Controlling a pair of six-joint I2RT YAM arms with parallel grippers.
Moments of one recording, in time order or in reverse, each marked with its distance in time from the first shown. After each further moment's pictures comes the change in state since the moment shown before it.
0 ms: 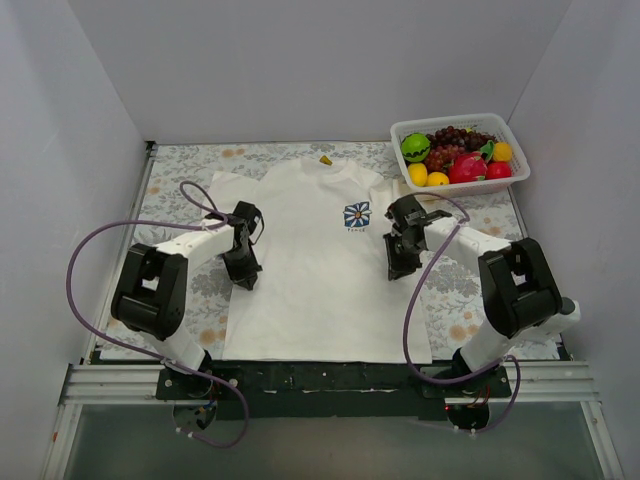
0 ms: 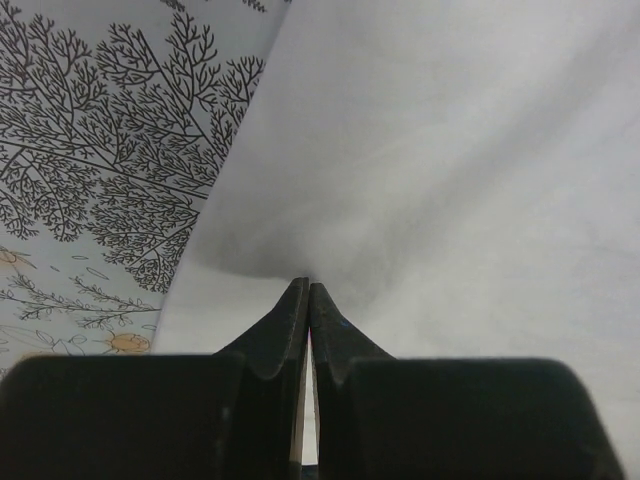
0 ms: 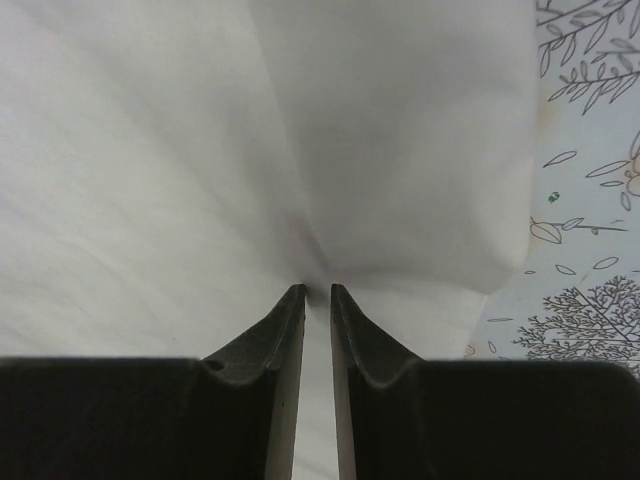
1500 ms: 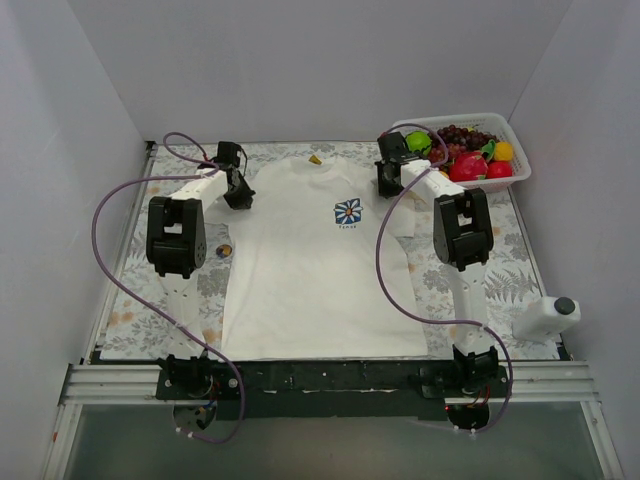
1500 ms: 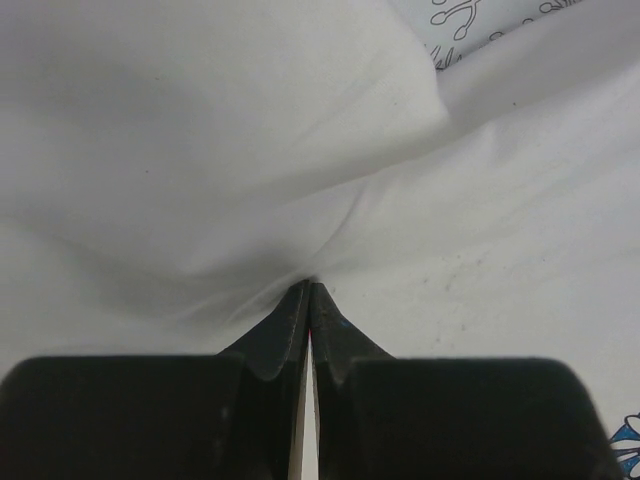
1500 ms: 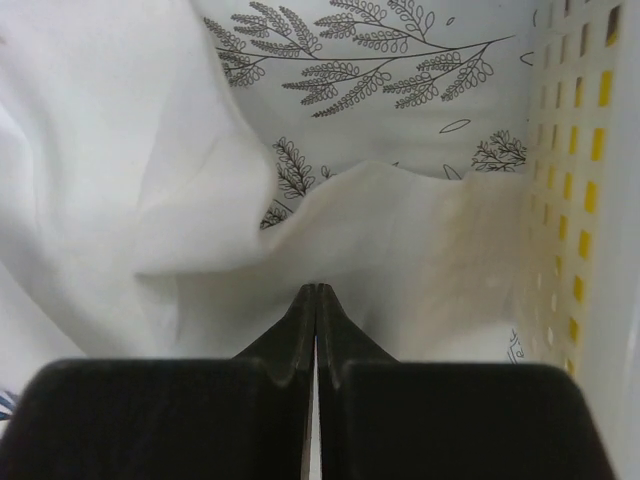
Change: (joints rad) left arm 0.228 0.552 0.690 0.285 0.014 0.071; right arm -0.120 0.684 0.924 0.058 0.257 -0.118
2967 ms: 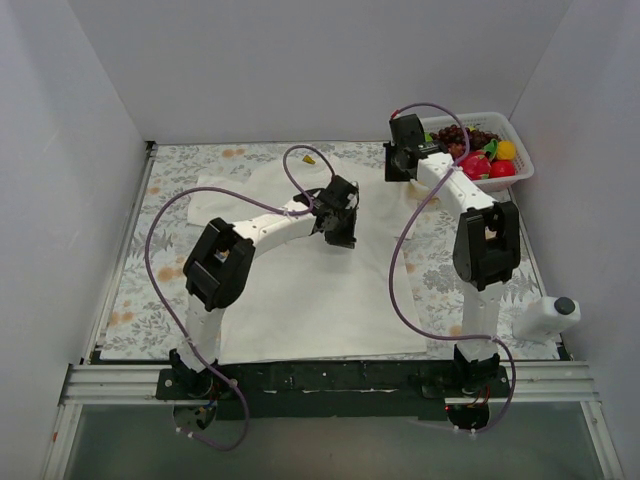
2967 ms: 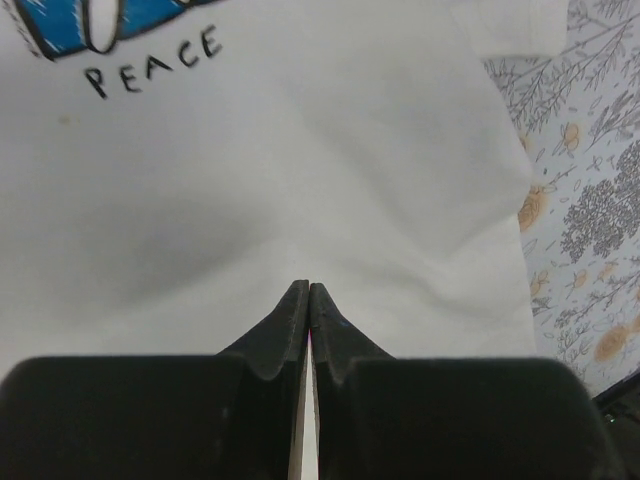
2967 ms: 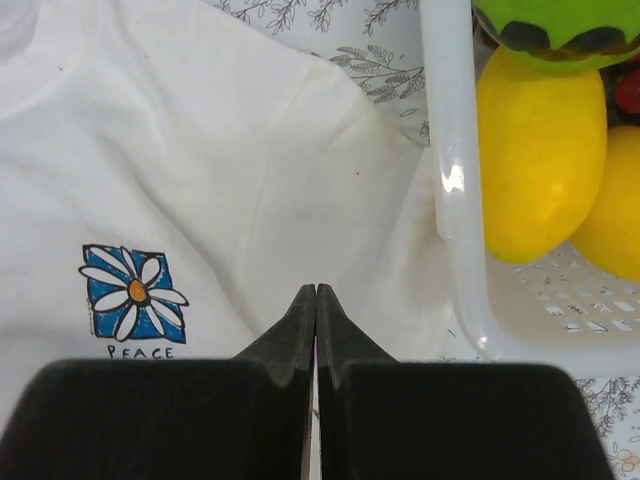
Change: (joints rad) left arm -0.611 -0.135 -0.068 0.039 0.158 0.084; right arm 0.011 -0.269 -0.070 -0.058 0.000 0.034
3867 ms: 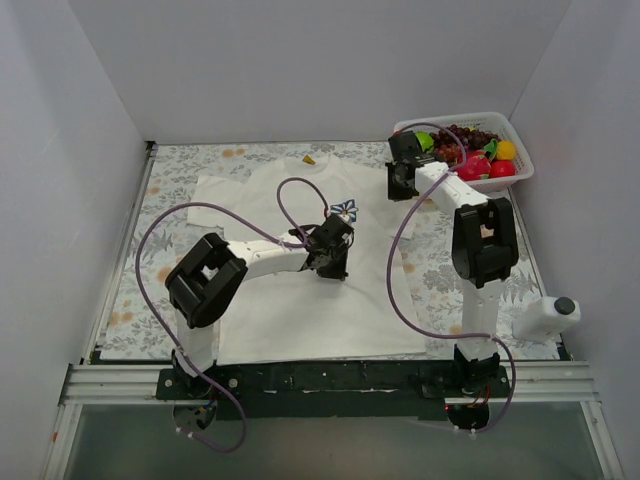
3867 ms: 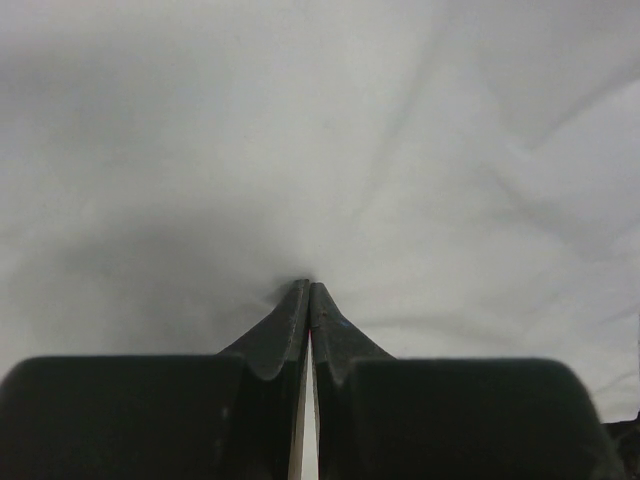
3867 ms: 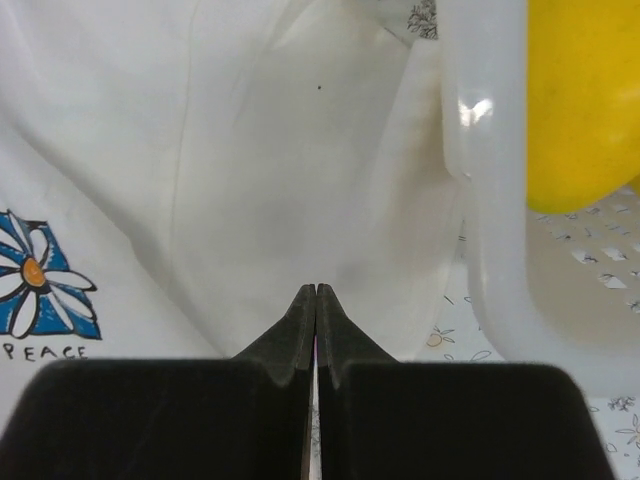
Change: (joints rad) left arm -0.127 -0.148 -0.389 0.172 -0.093 -0.077; right arm -0.009 -0.005 -0.145 0.006 0.012 0.005
